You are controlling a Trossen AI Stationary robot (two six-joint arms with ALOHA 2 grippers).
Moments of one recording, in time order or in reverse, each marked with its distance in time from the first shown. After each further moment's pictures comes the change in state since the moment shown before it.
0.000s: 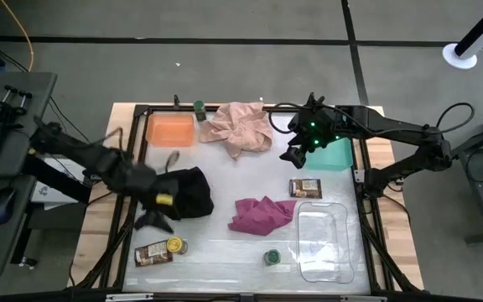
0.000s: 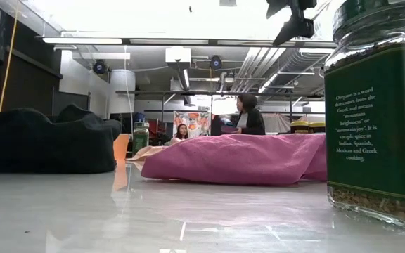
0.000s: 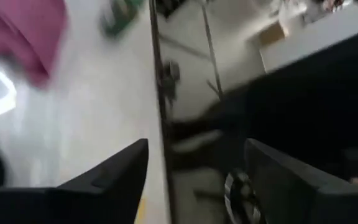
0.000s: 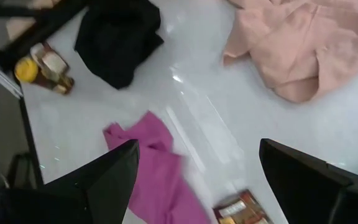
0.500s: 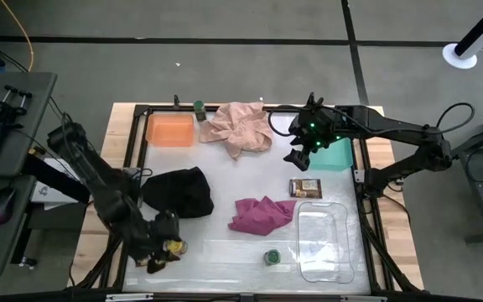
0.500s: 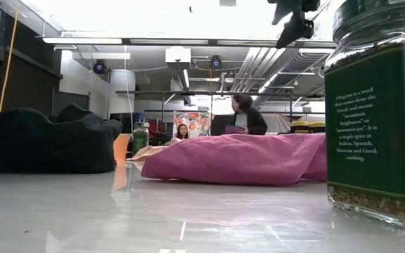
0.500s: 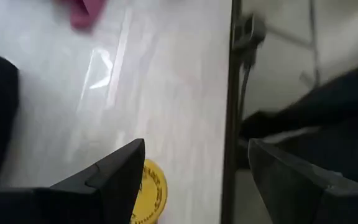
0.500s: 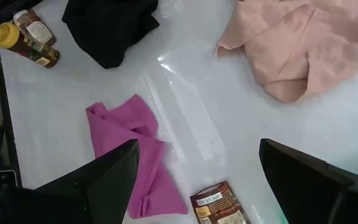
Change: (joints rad) left arm -0.413 0.328 0.008 -0.005 -0.549 -0.241; right arm 0.000 0.000 0.000 -0.044 0.007 -0.126
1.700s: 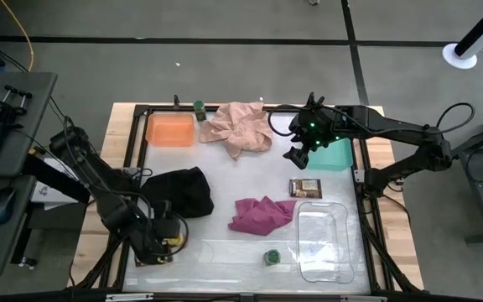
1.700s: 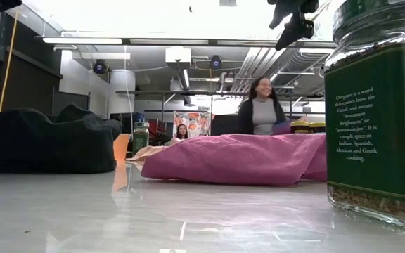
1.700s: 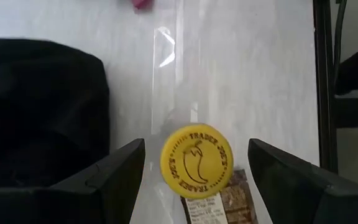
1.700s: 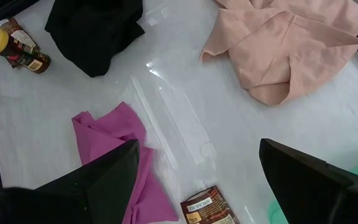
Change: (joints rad) left arm 0.015 0.072 0.116 -0.342 -0.032 0.175; right arm 0.000 0.000 0.000 0.006 0.062 0.020
